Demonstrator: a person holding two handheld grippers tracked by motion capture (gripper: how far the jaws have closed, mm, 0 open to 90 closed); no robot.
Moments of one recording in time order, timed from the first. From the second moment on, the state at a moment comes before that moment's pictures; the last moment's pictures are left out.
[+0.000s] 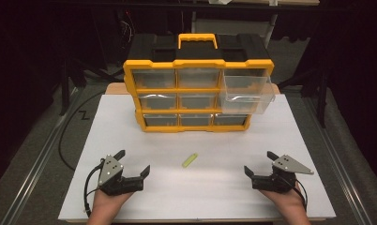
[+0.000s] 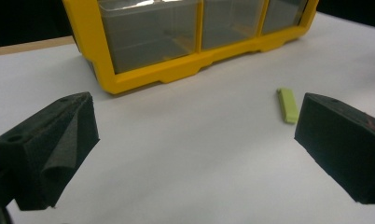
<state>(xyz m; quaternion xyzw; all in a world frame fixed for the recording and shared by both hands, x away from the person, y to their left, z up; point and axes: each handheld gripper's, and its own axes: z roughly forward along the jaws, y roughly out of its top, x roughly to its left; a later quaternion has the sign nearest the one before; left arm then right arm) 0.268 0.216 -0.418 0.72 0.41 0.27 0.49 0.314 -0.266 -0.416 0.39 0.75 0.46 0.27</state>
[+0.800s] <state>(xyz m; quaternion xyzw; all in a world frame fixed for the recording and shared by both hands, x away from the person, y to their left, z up) 0.277 0.218 -0.420 0.72 0.42 0.26 0.48 0.327 -0.253 -0.425 0.39 0.76 0.44 0.27</state>
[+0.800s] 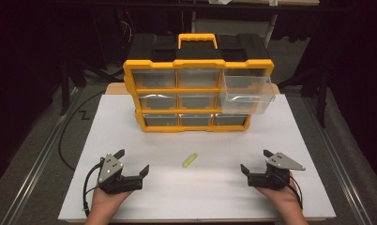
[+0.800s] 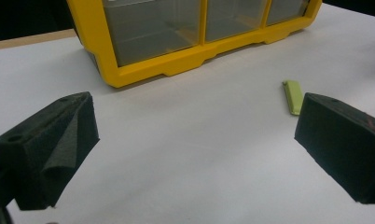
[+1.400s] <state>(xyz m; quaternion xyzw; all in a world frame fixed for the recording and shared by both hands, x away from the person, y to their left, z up) 0.274 0.212 -0.420 0.73 0.39 0.27 0.49 0.341 -0.194 -0.427 0.35 0.79 0.44 0.23</state>
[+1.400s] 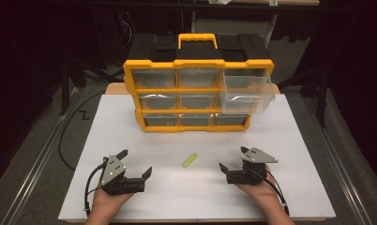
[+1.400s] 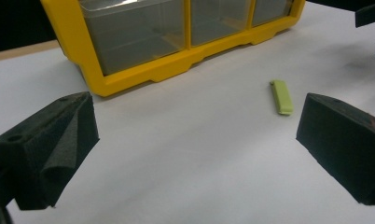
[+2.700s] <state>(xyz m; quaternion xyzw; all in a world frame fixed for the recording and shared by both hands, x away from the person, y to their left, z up) 0.272 0.212 -0.419 0.73 0.38 0.26 0.50 0.364 -0.049 -0.436 0.23 0.87 0.40 0.15</state>
